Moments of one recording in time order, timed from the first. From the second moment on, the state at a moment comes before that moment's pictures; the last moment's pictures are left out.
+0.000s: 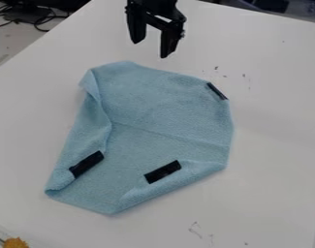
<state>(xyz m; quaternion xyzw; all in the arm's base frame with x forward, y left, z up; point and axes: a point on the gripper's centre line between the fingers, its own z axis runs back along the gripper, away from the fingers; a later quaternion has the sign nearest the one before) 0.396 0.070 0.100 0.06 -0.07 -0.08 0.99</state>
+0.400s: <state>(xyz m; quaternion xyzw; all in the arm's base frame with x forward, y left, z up) 0.362 0.065 0.070 0.05 -0.04 -0.04 1.00</state>
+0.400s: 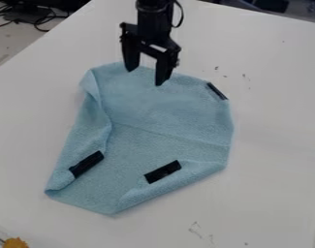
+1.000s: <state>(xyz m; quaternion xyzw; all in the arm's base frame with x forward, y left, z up) 0.263 0.066 0.058 0.05 -0.04 0.07 1.00</state>
